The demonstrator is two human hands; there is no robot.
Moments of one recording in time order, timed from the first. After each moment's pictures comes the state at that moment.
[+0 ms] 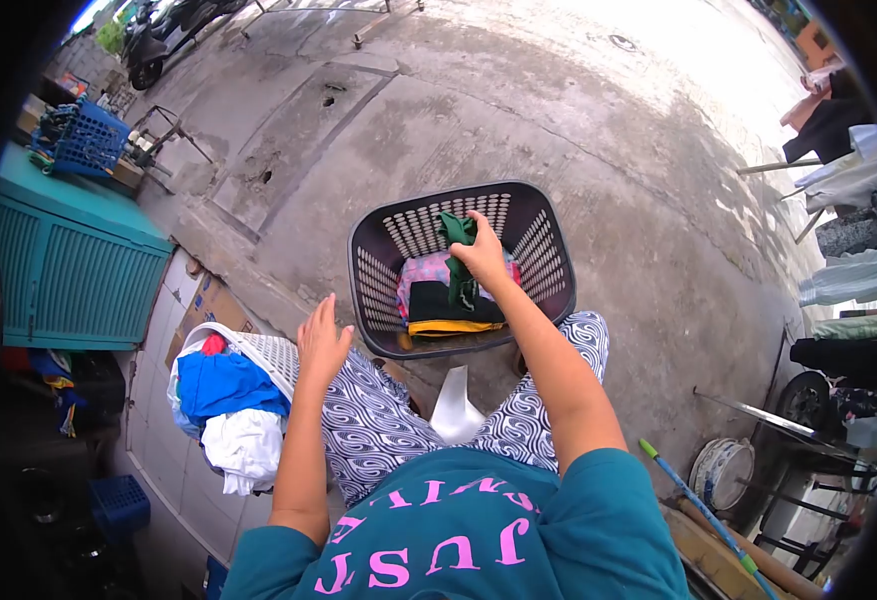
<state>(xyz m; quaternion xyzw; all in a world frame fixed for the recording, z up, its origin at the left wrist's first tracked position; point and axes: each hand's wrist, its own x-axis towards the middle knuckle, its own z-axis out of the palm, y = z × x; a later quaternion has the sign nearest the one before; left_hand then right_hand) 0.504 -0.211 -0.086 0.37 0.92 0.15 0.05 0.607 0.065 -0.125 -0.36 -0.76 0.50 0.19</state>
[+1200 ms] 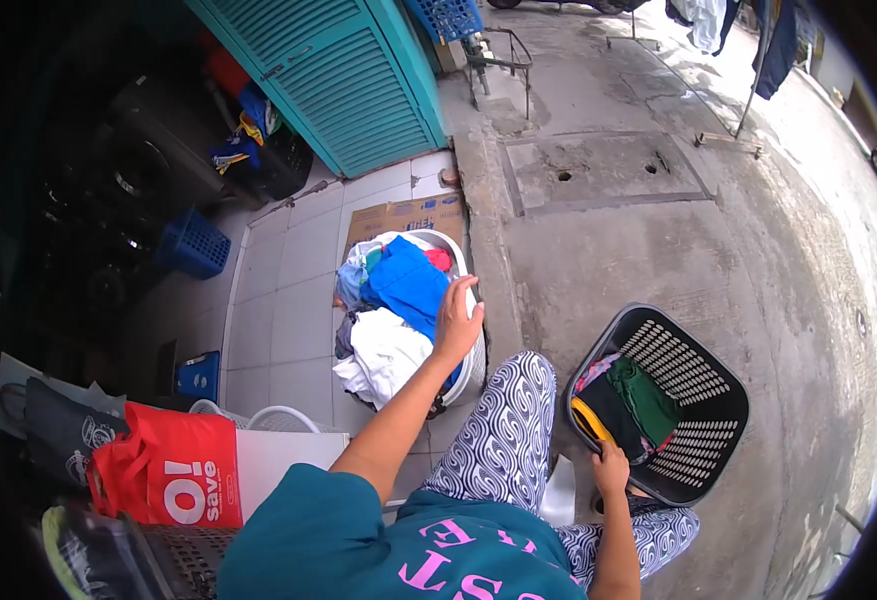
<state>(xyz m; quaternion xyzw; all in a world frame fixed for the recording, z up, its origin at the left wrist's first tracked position) 0.445 -0.342 -0.084 0.11 0.90 0.36 -0.23 0.679 -0.049 -0.207 -0.11 -0.95 0.30 -0.07</state>
